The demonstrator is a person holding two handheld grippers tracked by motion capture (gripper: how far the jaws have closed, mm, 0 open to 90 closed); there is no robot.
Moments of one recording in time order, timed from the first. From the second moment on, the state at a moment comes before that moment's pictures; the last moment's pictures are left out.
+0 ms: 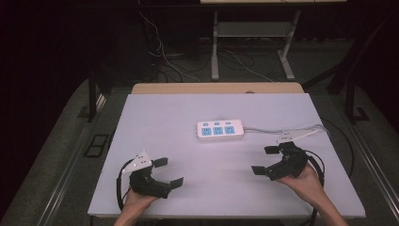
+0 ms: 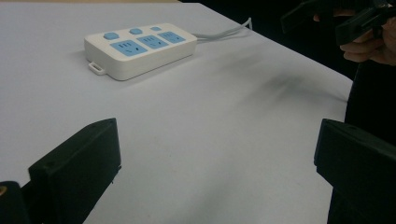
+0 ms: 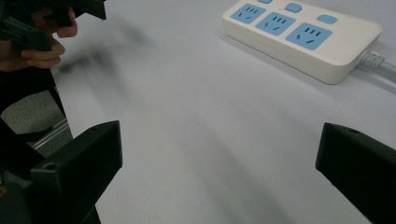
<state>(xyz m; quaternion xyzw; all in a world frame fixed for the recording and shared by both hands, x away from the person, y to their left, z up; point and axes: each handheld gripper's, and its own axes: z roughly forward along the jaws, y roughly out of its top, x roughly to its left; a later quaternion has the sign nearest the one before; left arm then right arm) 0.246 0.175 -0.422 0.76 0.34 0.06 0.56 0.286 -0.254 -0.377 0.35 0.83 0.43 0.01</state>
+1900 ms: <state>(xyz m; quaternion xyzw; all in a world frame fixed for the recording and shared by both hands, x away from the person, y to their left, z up) 0.247 0.177 -0.423 0.76 0.34 0.06 0.56 0.364 -0.212 -0.337 0.31 0.87 0.39 -0.01</state>
